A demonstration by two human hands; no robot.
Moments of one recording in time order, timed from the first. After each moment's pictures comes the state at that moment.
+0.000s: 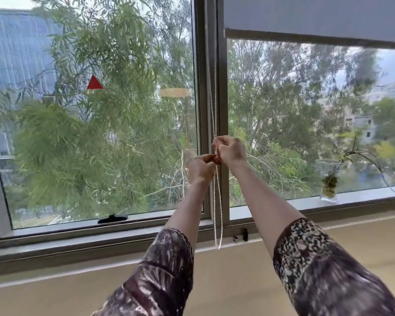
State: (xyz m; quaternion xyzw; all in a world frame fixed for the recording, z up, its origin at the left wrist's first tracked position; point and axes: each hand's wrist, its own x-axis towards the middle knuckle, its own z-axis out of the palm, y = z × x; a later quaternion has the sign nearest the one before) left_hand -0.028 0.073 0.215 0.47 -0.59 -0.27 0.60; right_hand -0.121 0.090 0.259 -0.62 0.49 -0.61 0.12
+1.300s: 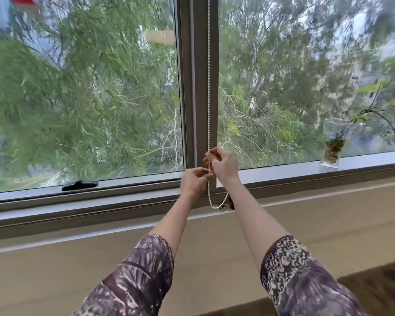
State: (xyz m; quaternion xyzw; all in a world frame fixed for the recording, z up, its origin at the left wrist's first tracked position) left_hand -0.068 -0.055 0.034 0.53 -0.62 -0.30 0.50; right_hand -0.174 -0.036 0.085 -0.62 0.51 -0.57 0.17
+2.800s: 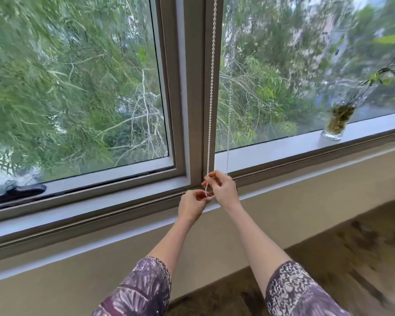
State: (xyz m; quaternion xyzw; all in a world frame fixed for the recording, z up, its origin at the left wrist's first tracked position) left_hand -0.064 -0.173 -0.112 0.57 -0.66 -0.35 0.33; right_hand -0.178 -0.154 -0.069 -0.53 0.58 -0.54 0.31
